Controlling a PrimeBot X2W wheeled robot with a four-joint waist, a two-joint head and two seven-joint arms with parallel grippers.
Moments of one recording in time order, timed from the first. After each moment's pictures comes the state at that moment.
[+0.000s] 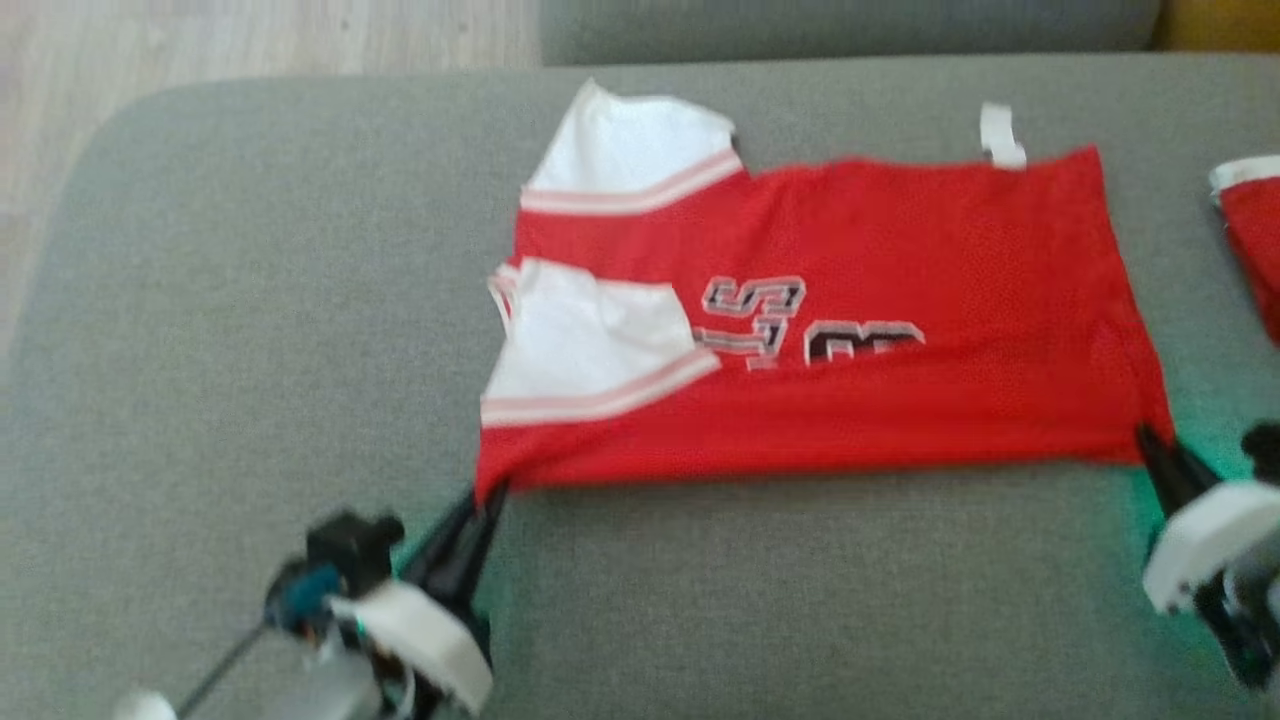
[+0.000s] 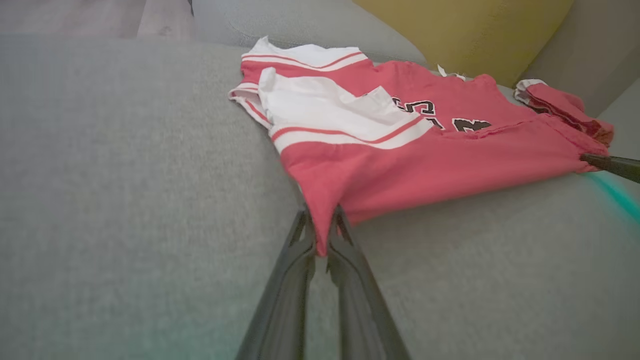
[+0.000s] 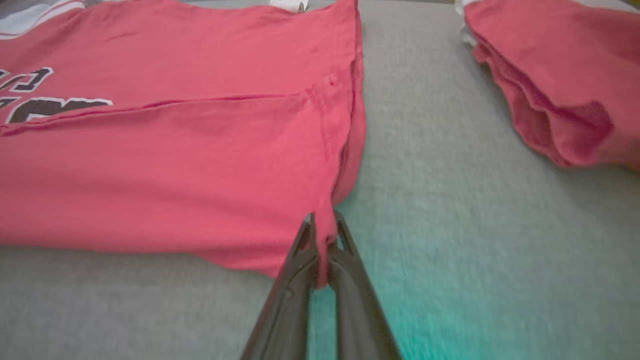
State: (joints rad) left arm -0.37 0.36 -0.85 0.50 -0.78 -0.06 -0.23; right arm -0.37 -0.53 0.50 0.82 0.66 0.12 -0.16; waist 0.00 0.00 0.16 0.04
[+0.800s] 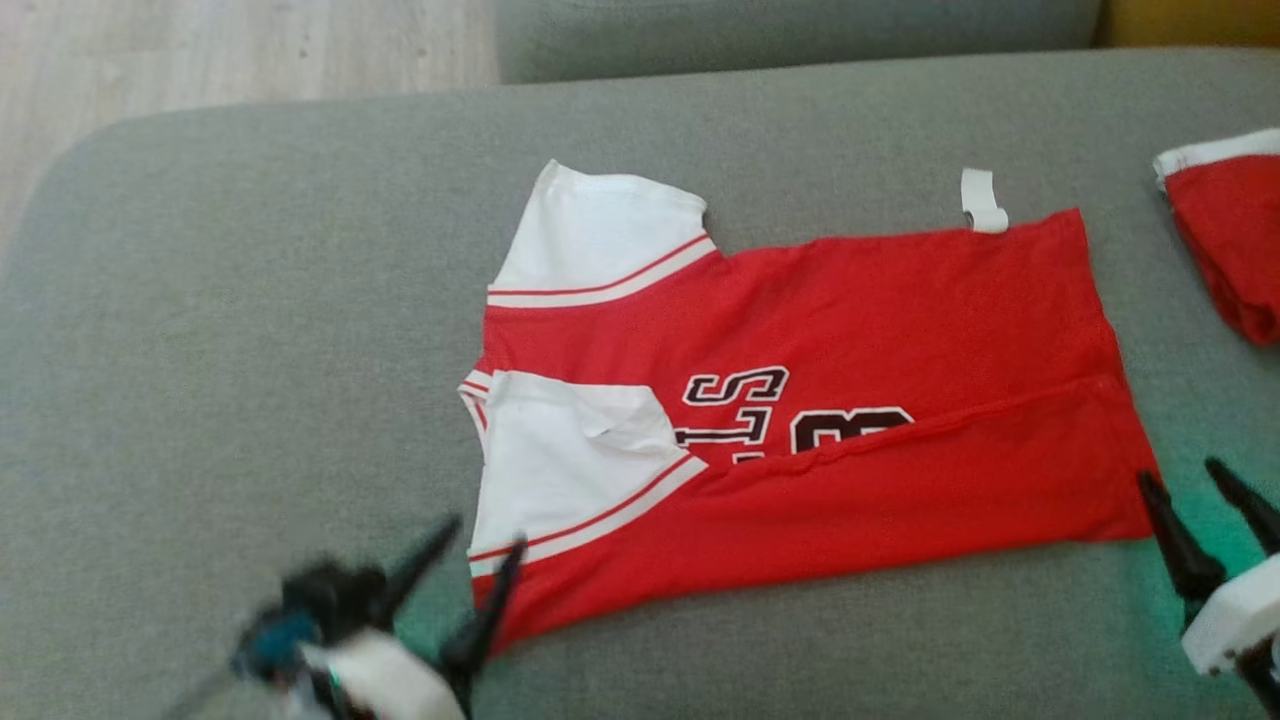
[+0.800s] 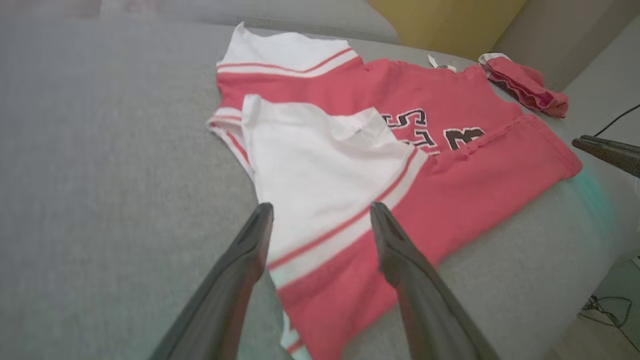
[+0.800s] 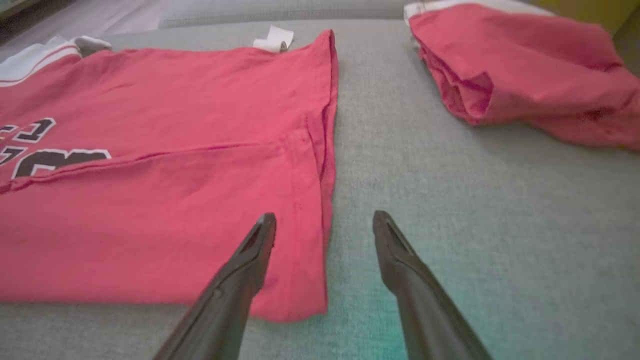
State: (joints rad) left arm -0.15 0.51 -0.87 0.13 -0.81 0.07 -0.13; right arm -0.12 -0.64 0.45 0.56 0.71 0.12 -0.20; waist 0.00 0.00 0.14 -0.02
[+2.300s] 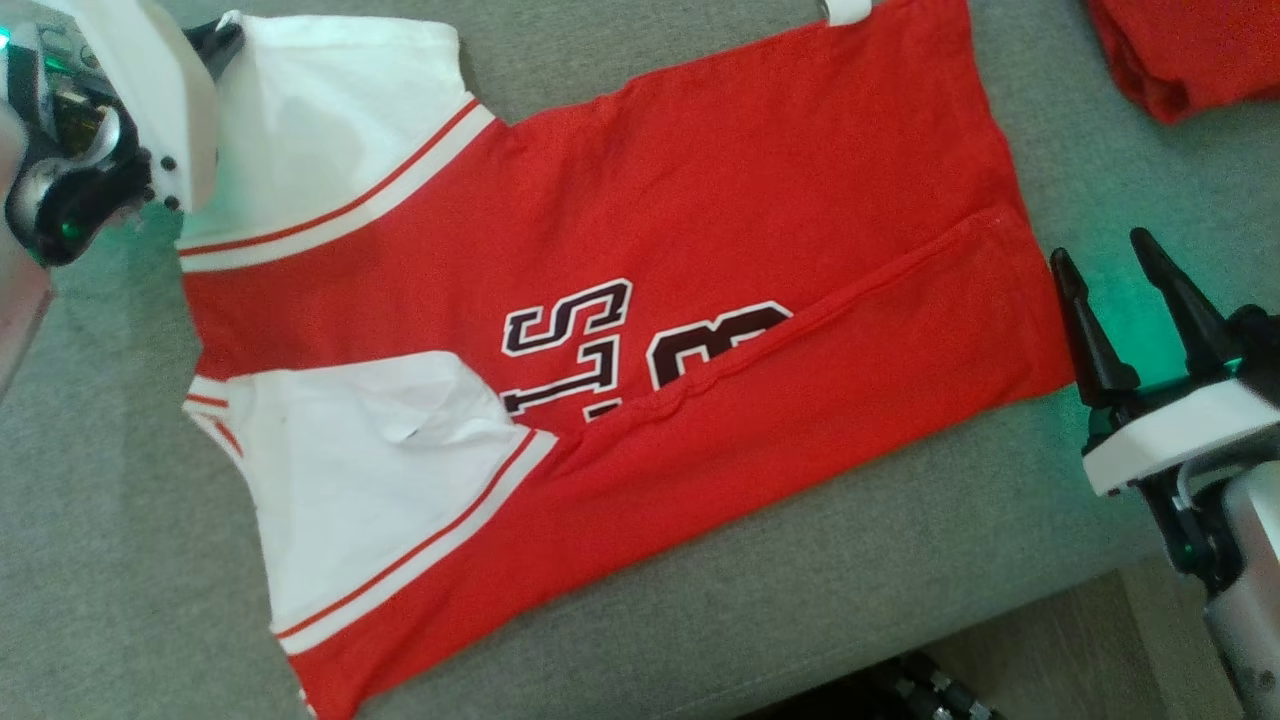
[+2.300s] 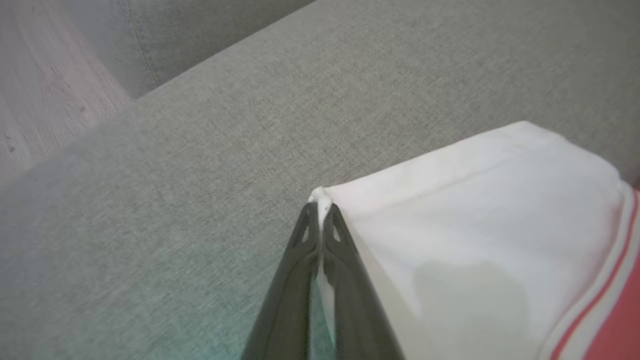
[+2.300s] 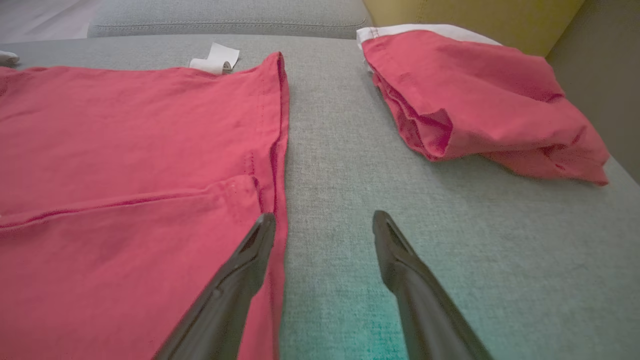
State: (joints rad) left arm -1.19 0.62 -0.95 0.60 -0.94 -0.13 0.59; right arm -0.30 -0.42 0.24 0.30 0.41 0.12 -0.14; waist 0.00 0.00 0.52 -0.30
